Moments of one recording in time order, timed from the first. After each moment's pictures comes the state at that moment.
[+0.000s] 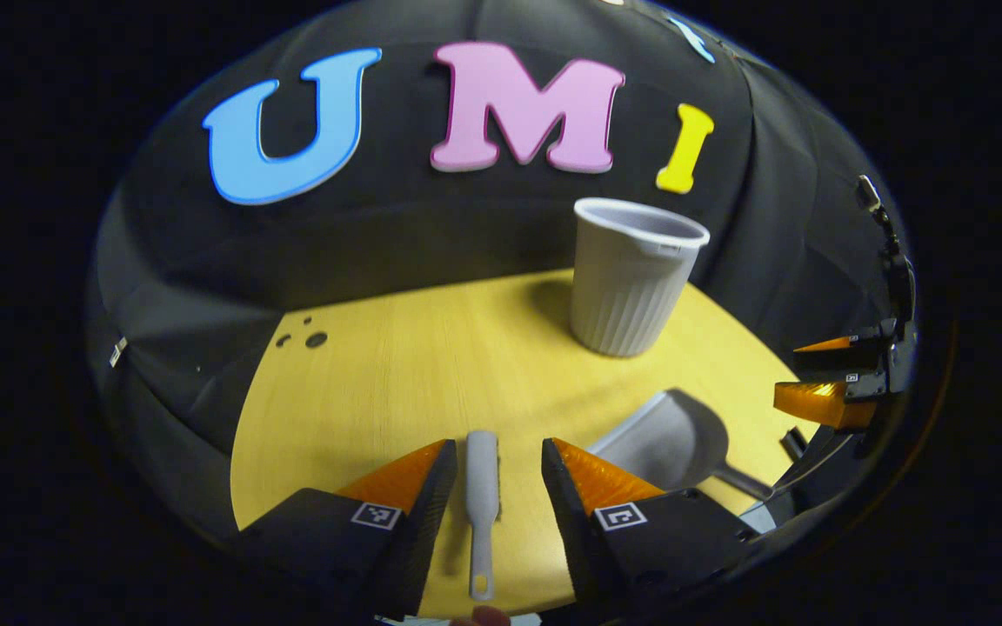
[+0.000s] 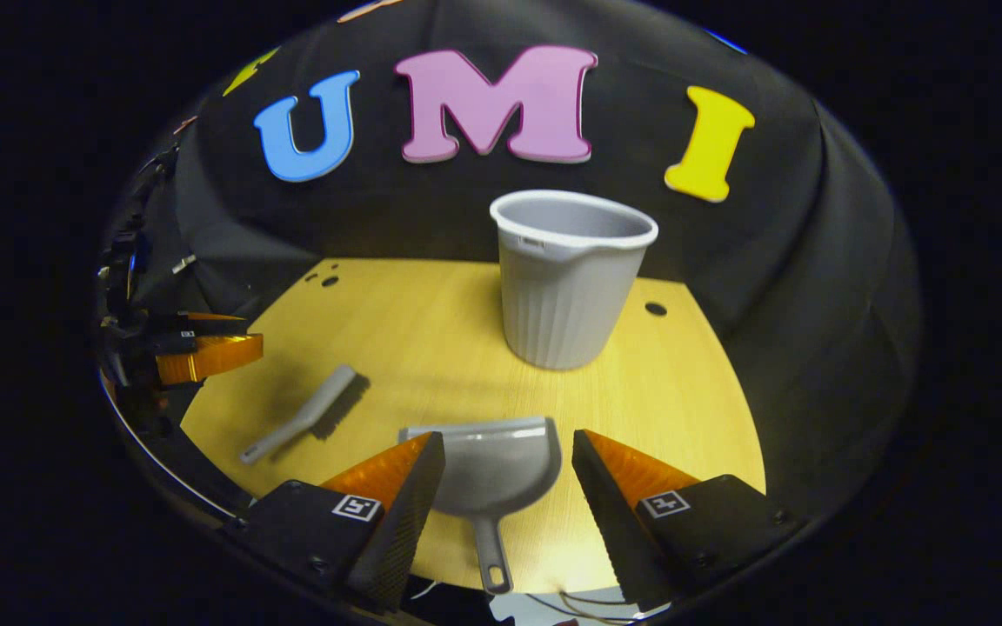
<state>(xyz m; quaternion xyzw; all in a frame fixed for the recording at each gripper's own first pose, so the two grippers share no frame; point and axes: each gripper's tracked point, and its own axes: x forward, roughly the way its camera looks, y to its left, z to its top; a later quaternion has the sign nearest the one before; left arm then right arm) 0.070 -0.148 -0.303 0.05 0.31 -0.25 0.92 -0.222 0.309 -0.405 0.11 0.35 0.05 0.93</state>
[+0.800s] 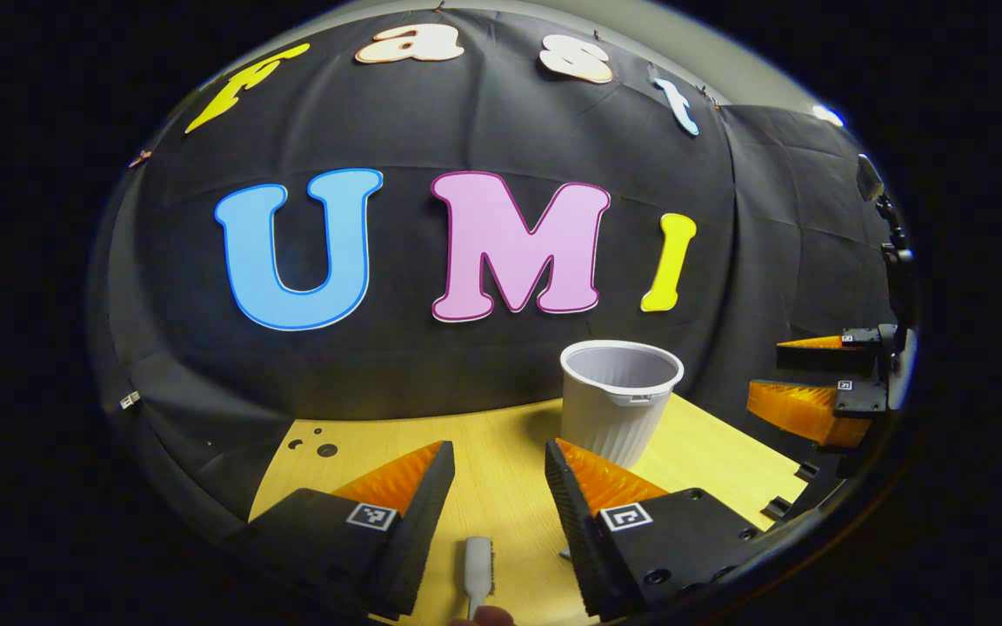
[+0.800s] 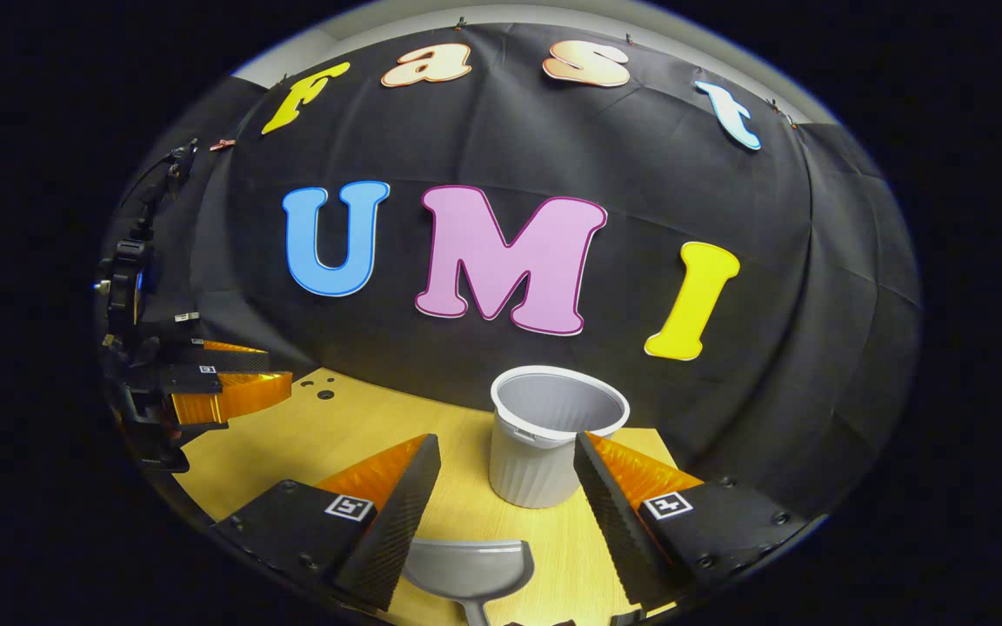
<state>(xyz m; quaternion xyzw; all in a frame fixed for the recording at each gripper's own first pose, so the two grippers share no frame) 0.095 -0.155 -0.192 0.02 0.16 -0.25 0.96 -0.181 0.292 -0.281 0.07 0.17 0.02 0.98</state>
